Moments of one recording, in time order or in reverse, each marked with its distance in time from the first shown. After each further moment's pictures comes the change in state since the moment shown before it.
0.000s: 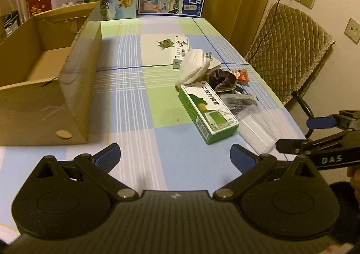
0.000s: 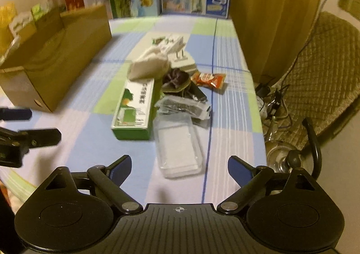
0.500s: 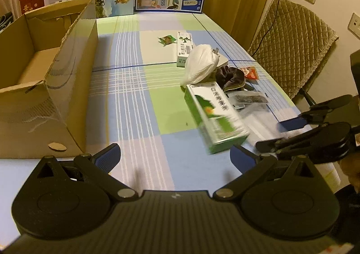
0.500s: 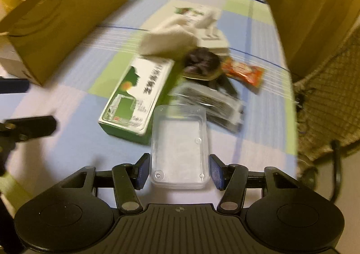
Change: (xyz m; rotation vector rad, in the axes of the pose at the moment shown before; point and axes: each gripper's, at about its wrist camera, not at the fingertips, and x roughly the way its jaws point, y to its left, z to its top) left arm 0.029 0.018 0.003 0.019 0.002 -0.011; right arm 0.061 0.025 0.024 -0.132 0.124 0.082
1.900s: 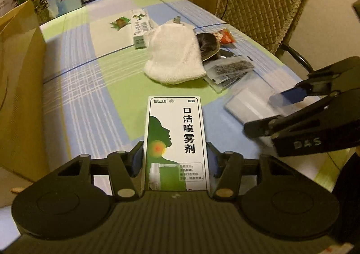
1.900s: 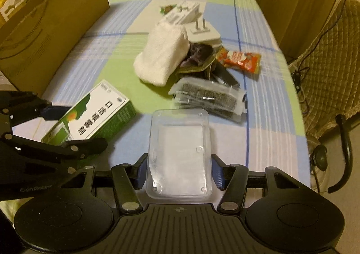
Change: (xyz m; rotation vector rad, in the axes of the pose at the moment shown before) left arm 0.061 -0.023 0.005 0.218 0.120 -0.077; right arm 0.000 0.002 -0.005 0.148 -0.029 -0.077
